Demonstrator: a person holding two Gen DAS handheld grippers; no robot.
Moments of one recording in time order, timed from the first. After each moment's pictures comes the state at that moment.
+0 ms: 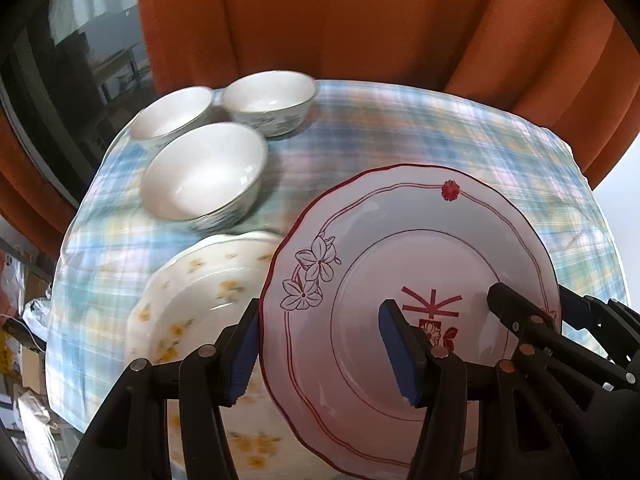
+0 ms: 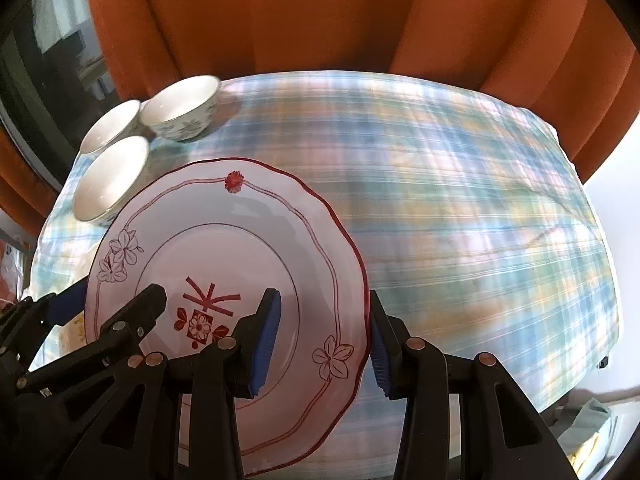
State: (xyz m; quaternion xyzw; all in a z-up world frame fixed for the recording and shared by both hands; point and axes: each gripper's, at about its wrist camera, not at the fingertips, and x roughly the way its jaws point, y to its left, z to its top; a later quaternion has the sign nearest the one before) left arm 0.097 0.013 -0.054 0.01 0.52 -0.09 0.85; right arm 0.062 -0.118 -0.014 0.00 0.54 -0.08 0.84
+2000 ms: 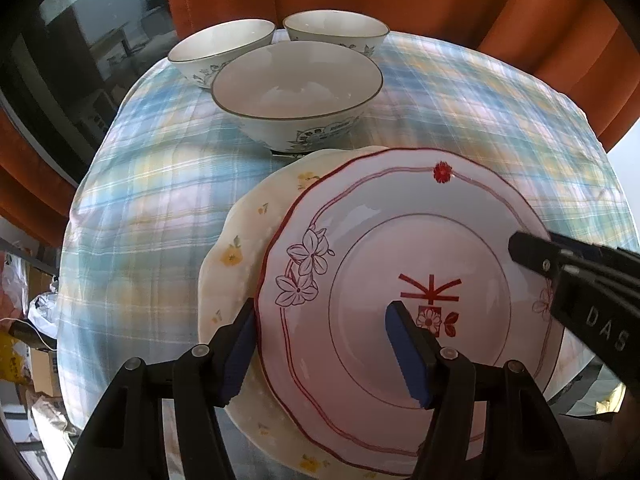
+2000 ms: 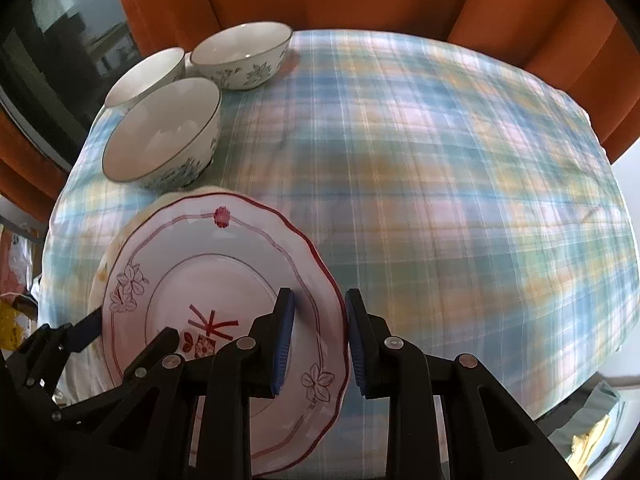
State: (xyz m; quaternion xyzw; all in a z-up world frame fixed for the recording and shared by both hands) left arm 0.089 0.096 -0.099 0.04 0.57 -0.10 0.82; right arm 0.081 -0.029 -0.055 0.02 0.59 -0.06 0.80
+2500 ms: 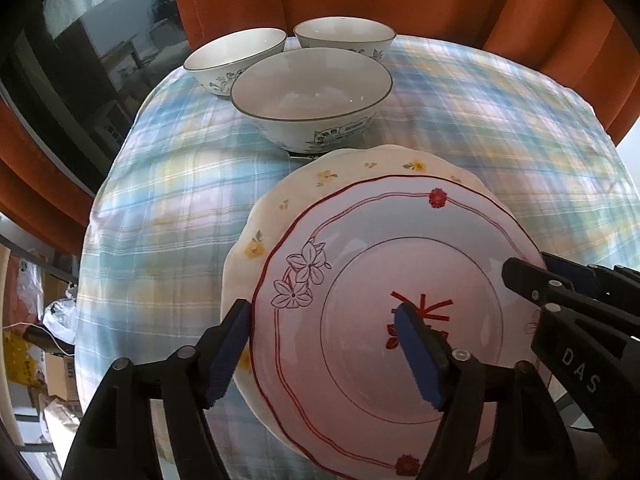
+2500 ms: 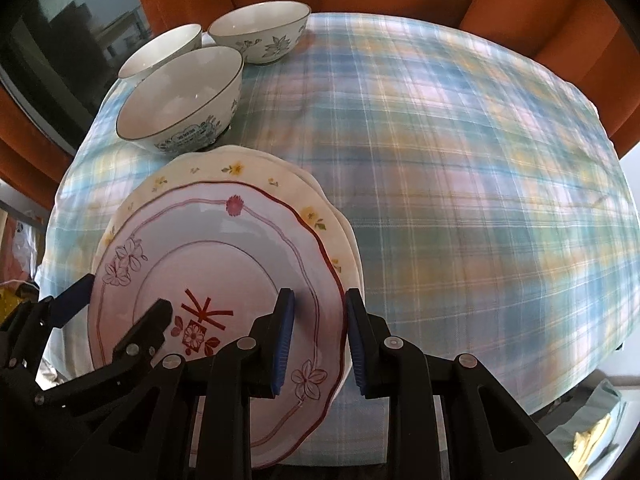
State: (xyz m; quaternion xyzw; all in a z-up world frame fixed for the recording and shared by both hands) left arm 0.083 0.100 -0.098 0.06 0.55 -0.08 0.83; right arm 0.065 -0.014 -0.068 0.03 0.60 -0.05 0.80
